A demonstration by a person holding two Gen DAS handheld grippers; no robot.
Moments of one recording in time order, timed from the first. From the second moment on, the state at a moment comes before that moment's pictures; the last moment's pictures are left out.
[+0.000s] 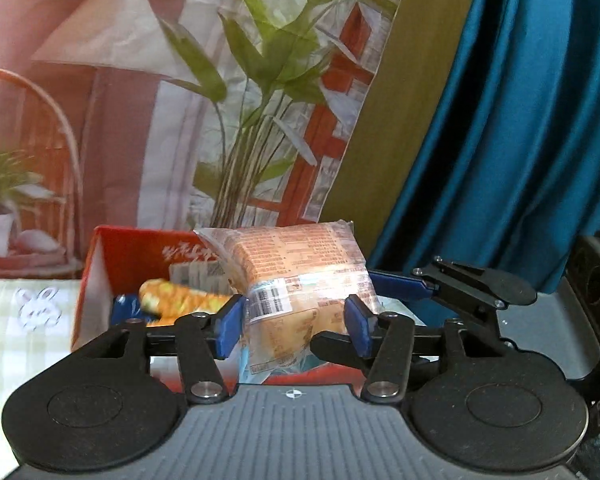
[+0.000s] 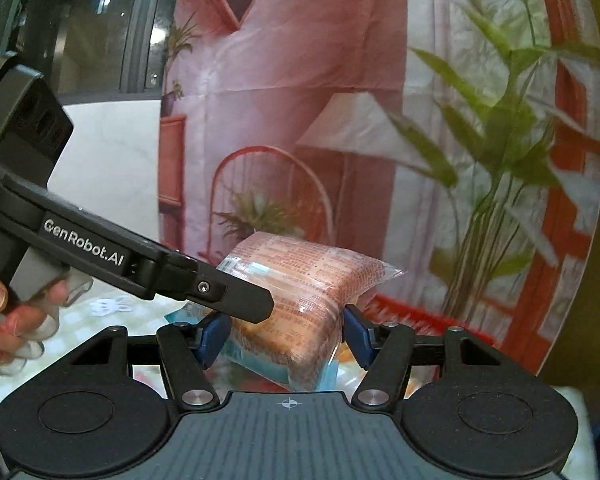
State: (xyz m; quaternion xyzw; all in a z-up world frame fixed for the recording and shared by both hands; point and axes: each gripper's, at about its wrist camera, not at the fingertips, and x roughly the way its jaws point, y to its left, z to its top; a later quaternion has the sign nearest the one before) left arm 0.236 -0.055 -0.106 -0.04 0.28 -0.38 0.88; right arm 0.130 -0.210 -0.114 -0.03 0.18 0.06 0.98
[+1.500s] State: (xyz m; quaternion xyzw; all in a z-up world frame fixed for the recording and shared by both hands) left arm 0.263 -0.087 -0.133 0.08 0.29 -0.29 0.91; right arm 0.172 -0.271 -0.161 0.01 0.27 -0.02 0.96
